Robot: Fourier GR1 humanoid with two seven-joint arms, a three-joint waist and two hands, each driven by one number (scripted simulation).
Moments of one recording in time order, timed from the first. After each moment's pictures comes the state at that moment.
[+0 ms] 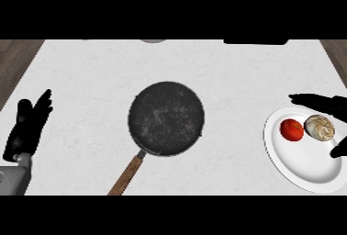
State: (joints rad) left arm -0.15 0.46 -0.01 -1.31 0.05 0.17 0.25; right arm -0.50 -0.82 0.34 -0.76 0.52 0.27 -0.96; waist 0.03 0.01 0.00
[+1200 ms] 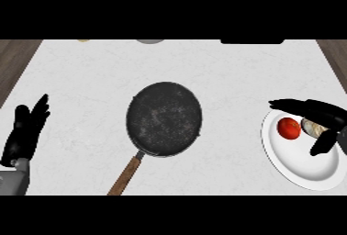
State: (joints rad) left arm -0.12 0.43 0.05 -1.30 0.00 0.13 0.23; right arm -0.63 -0.66 0.38 -0.48 0.68 0.17 -1.02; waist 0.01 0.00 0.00
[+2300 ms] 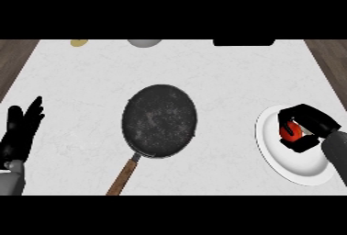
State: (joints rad) left arm -0.11 0.41 0.11 -1.30 -0.02 0.11 0.24; right arm -0.60 -0.55 0.26 -0.40 0.71 -0.03 -0.85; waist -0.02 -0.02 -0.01
